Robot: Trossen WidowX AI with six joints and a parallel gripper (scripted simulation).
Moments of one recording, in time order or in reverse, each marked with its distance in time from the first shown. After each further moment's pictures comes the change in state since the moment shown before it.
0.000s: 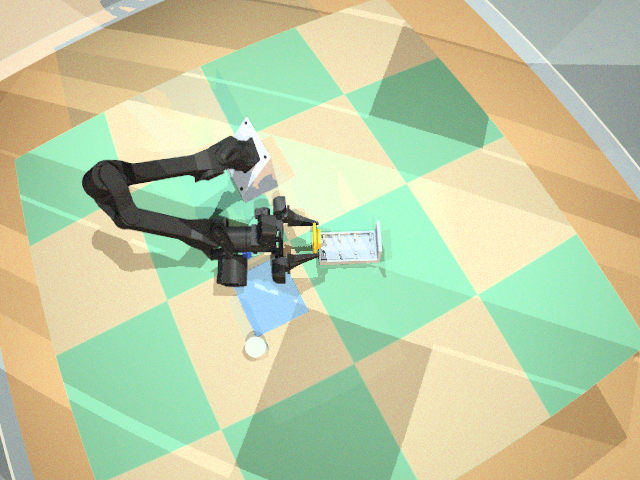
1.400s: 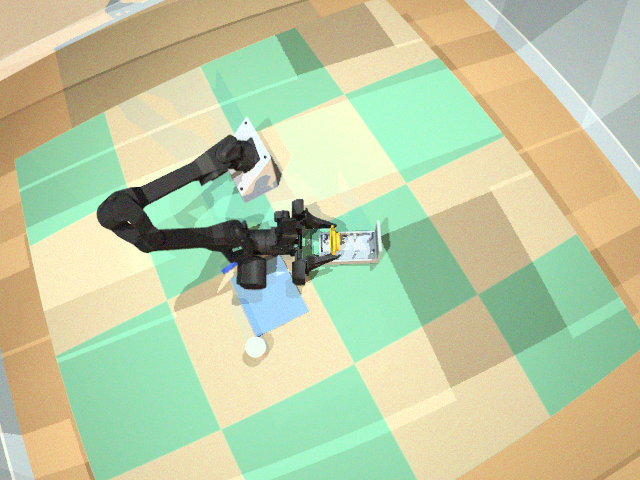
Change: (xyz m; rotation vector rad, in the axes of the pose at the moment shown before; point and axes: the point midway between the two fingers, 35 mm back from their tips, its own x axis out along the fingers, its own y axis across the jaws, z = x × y) arm 0.041 0.000 -0.015 -0.004 -0.002 0.008
